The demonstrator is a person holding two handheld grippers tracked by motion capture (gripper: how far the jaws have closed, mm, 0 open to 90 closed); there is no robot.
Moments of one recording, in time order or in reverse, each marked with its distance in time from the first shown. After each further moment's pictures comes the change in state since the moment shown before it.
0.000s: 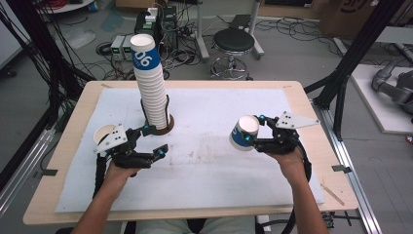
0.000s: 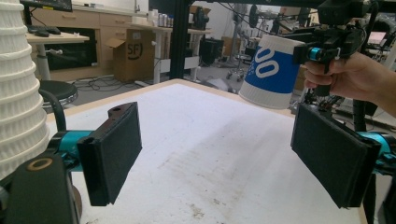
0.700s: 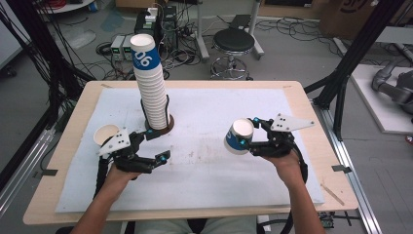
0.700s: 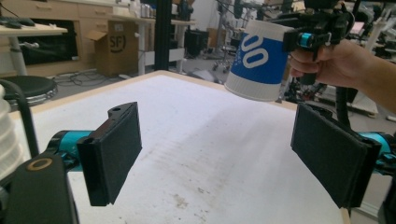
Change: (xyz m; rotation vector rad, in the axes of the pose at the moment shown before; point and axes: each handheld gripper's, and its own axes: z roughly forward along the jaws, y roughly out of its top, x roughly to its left) left arm -0.006 -0.006 0.003 0.041 -0.082 0.002; right arm 0.015 0.004 0.007 0.009 0.055 -0.011
